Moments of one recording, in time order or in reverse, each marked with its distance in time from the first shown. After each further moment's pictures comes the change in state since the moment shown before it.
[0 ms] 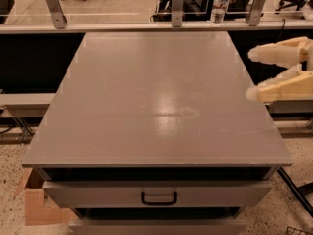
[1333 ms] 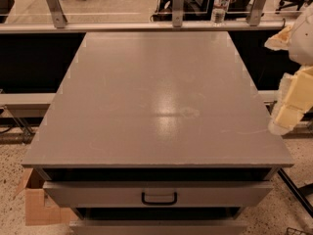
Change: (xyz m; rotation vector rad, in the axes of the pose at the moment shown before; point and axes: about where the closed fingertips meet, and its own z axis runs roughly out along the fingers) arm 0.023 0.016 -0.018 0.000 0.868 -0.076
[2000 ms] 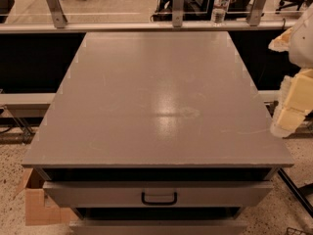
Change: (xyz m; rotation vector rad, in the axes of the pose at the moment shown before) arm 0.006 0.000 0.001 0.013 0.056 0.011
